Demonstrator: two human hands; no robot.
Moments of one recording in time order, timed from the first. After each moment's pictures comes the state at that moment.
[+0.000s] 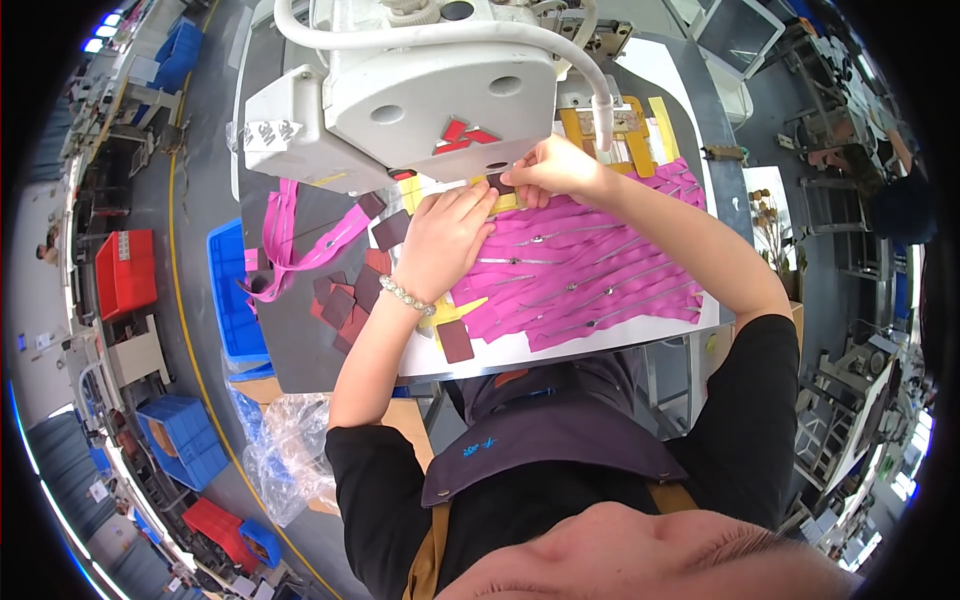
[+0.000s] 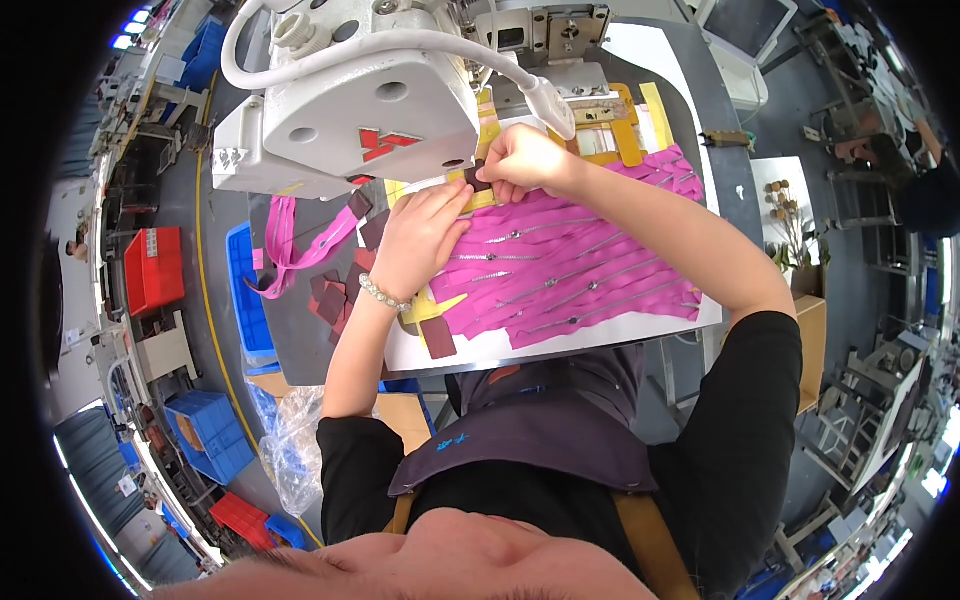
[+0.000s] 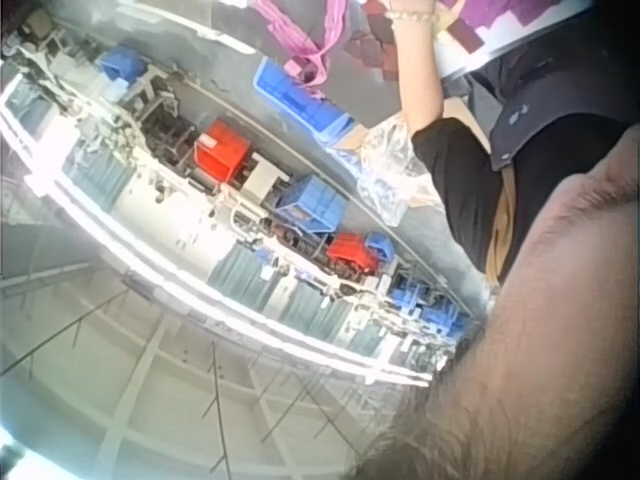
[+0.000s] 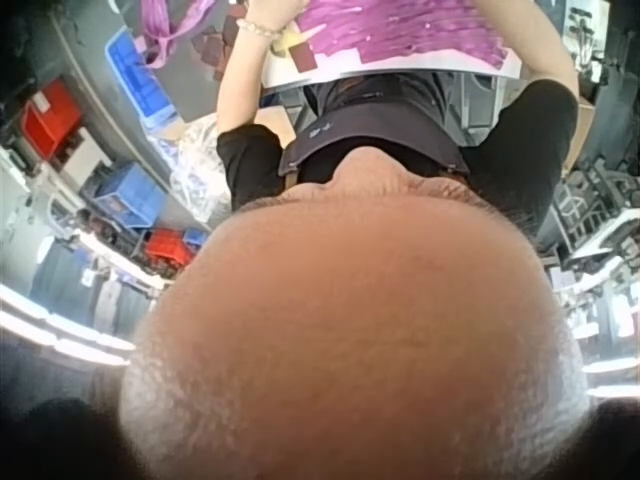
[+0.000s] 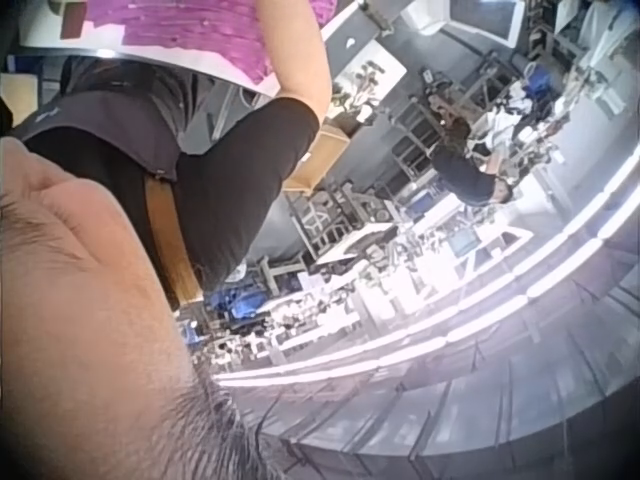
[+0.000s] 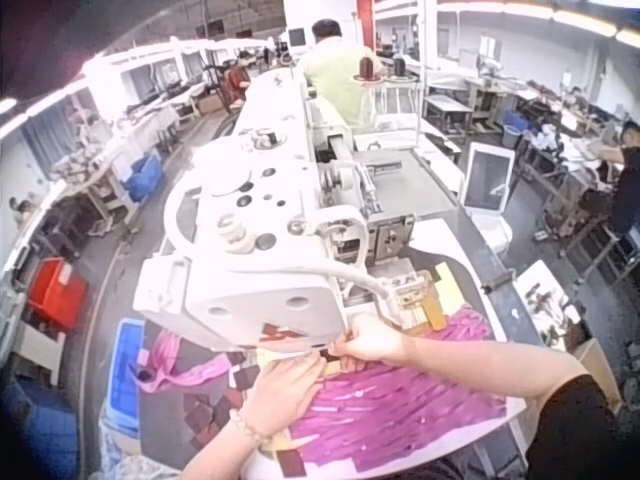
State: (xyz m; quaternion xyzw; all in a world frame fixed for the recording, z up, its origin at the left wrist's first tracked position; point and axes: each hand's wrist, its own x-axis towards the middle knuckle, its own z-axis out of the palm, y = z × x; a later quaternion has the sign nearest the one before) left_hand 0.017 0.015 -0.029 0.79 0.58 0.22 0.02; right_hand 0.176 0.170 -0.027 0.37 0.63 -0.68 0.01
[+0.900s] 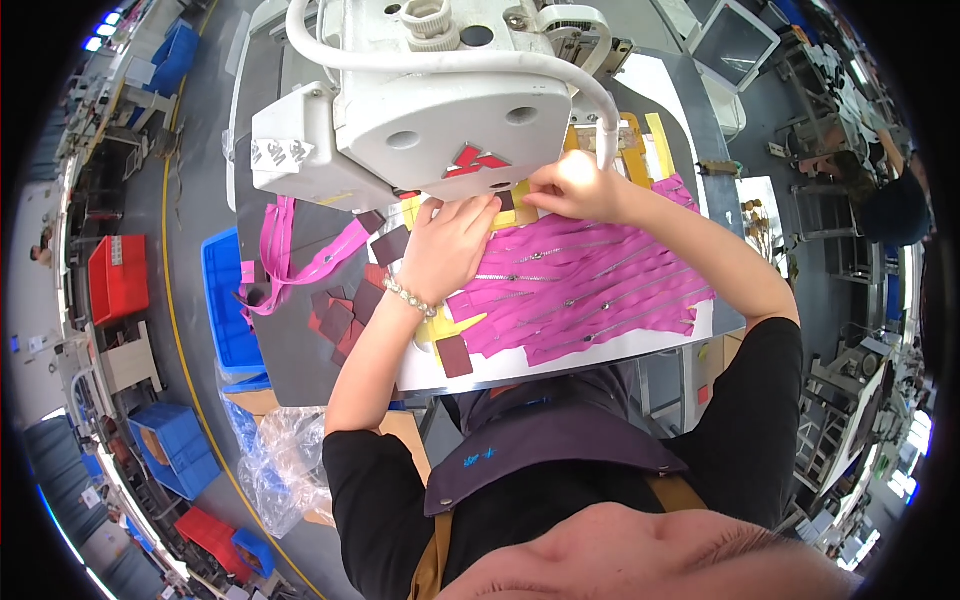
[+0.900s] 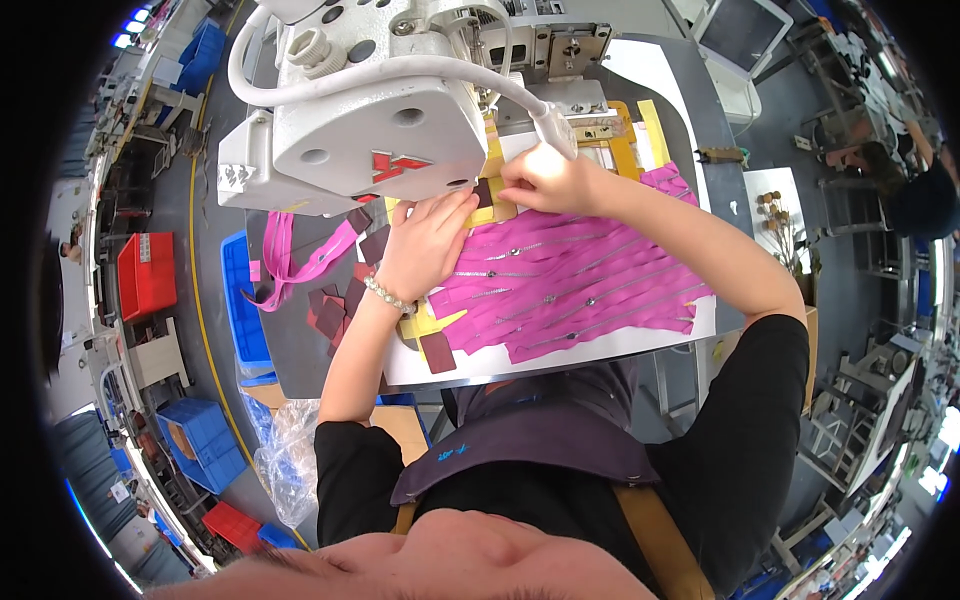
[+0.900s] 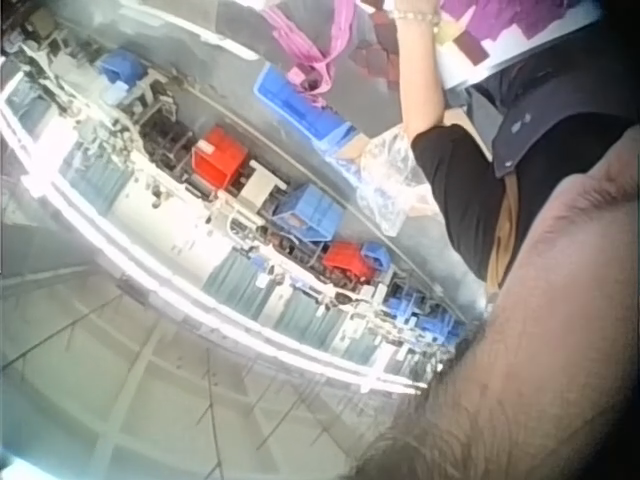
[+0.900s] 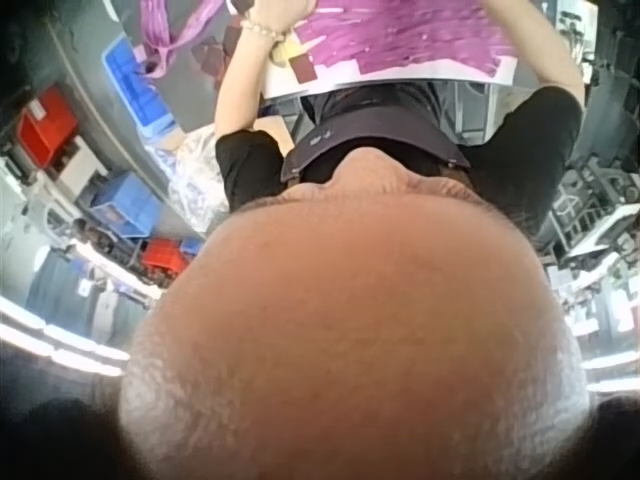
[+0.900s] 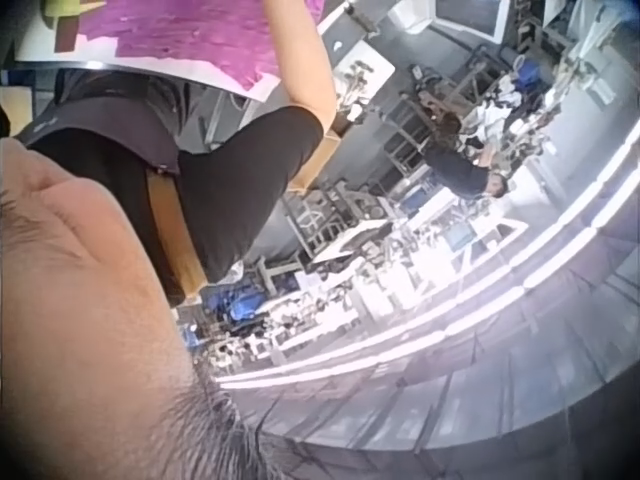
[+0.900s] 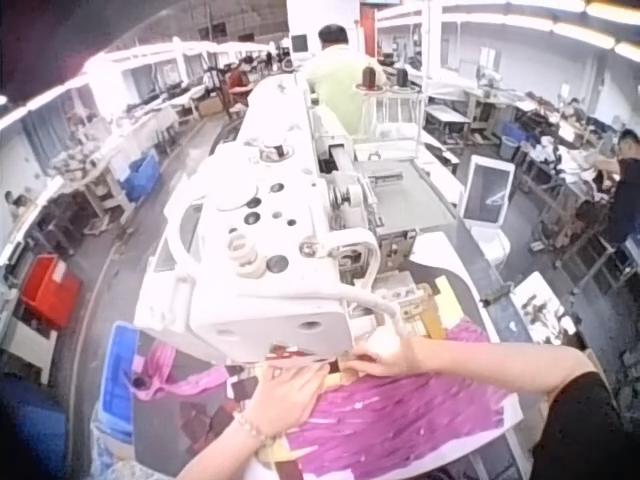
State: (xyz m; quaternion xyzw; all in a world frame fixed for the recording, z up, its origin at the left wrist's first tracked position) left_hand 0.015 0.022 -0.035 0.80 0.58 0.16 -0.01; right_hand 0.205 0.181 -0.023 0.11 0.93 -0.33 -0.12
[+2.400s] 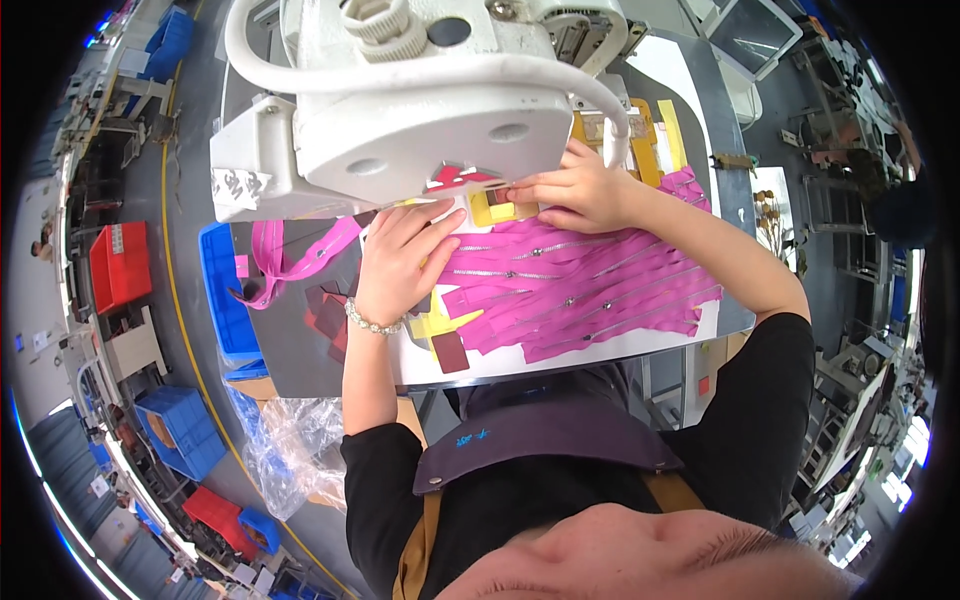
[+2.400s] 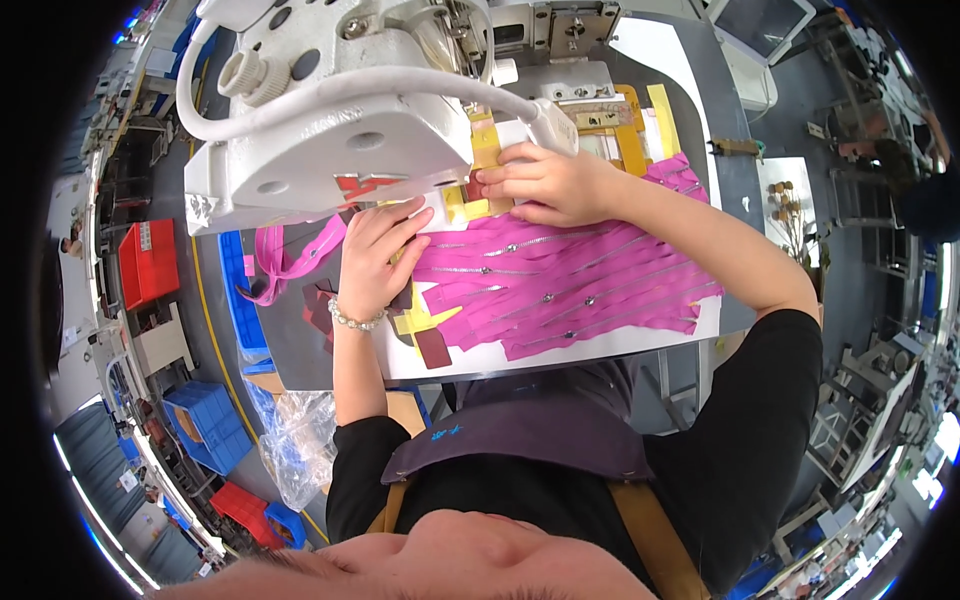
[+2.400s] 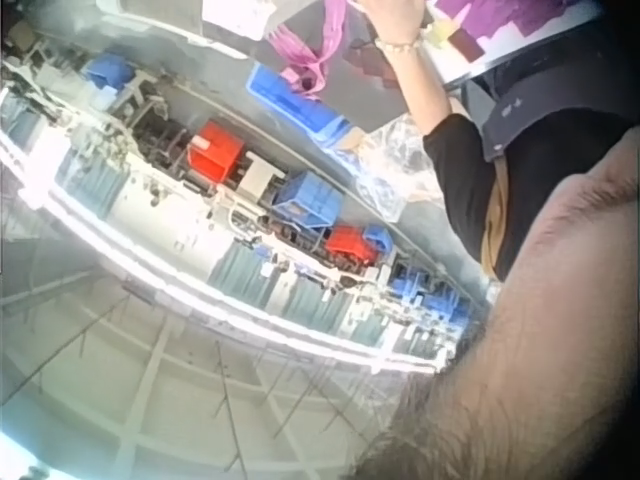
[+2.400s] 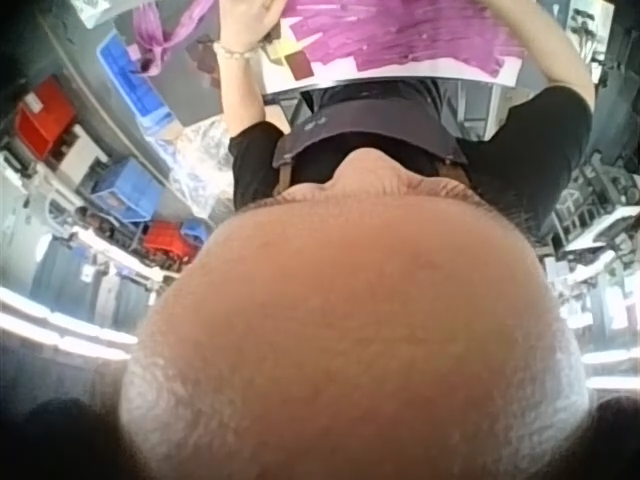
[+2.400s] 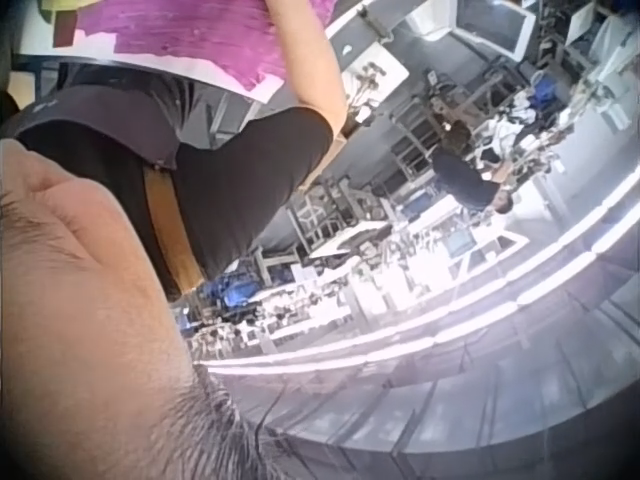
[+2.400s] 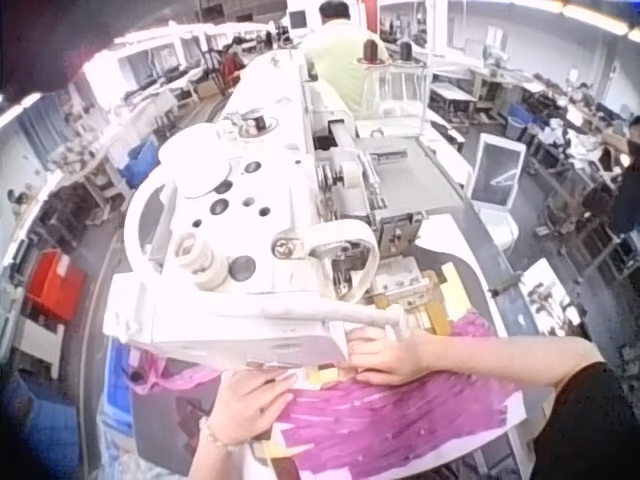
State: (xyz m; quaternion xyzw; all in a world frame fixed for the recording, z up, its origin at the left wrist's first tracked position) left_hand -0.010 0.002 -0.015 0.75 0.58 0.31 0.06; right_hand 0.221 0.183 -0.045 0.00 0.97 -0.22 -0.10
